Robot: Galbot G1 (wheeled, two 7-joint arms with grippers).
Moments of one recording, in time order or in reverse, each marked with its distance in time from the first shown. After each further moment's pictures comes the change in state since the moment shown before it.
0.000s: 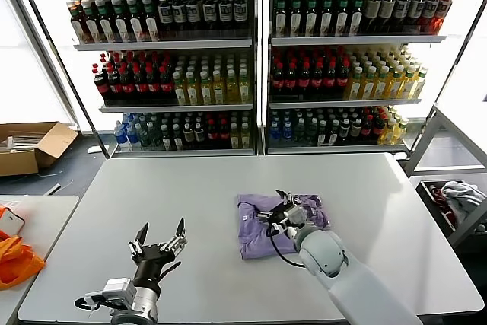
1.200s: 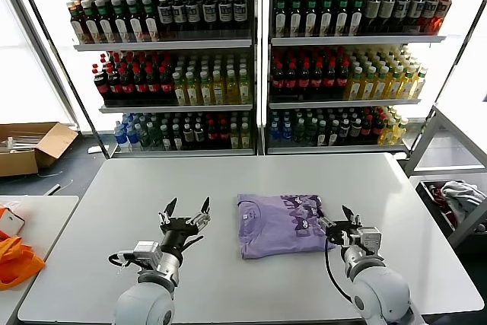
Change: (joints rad) left arm -0.252 0.116 0.129 0.155 -0.098 0.035 -0.025; right arm -0.442 0.017 0.457 0.409 0.198 -0.093 0.291
